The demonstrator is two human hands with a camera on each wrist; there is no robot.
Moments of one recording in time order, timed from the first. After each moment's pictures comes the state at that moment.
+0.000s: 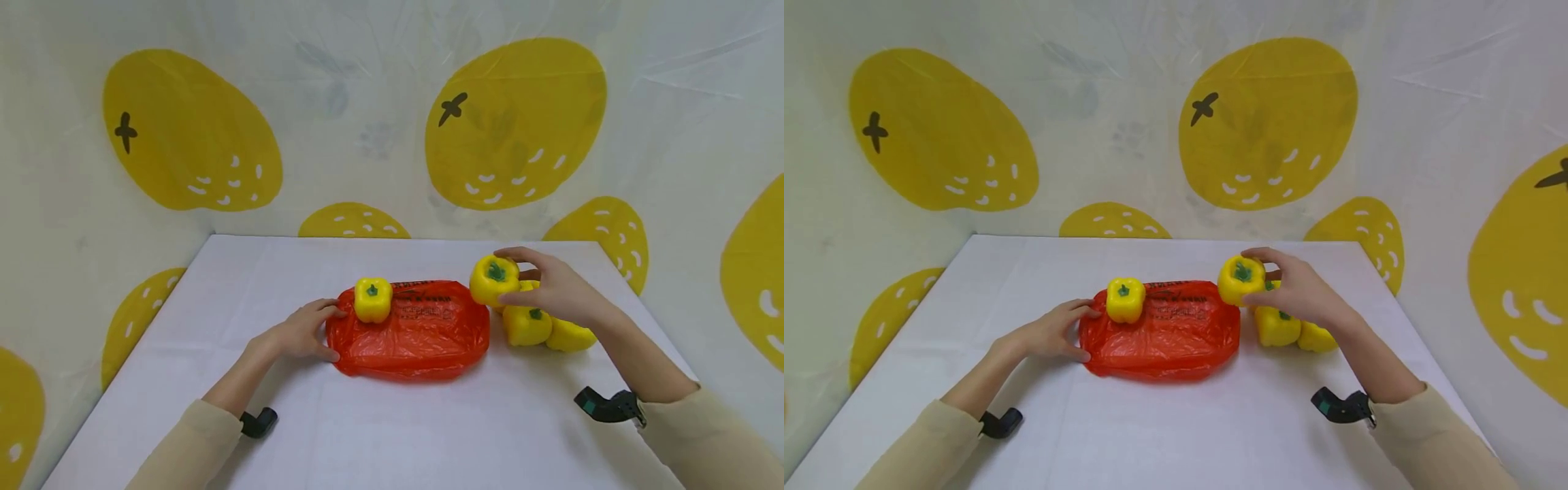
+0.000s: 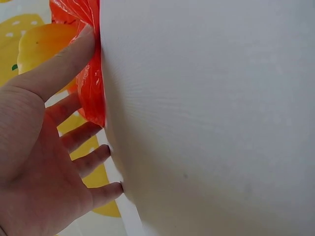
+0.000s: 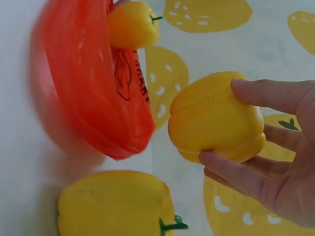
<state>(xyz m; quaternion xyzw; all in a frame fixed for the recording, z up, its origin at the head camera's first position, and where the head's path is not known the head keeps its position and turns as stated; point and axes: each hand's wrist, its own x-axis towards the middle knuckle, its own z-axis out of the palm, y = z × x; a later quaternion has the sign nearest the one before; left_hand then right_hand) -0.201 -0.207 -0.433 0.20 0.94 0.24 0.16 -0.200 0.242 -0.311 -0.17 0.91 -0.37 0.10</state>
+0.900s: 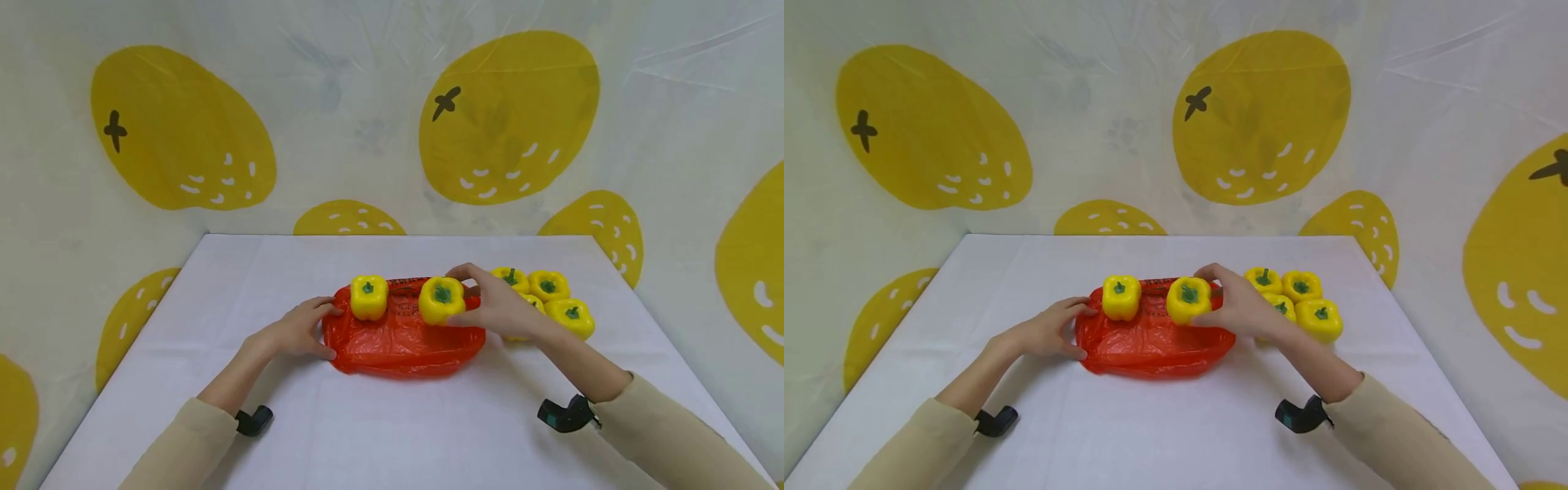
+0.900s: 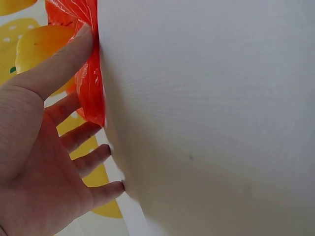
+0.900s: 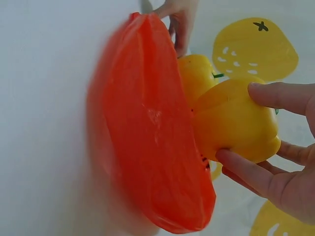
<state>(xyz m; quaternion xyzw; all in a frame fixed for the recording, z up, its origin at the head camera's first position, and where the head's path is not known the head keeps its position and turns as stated) -0.203 -0.204 -0.435 0.19 0.94 0.24 0.17 -0.194 0.180 -0.350 -0.18 0.88 -0.41 0.14</state>
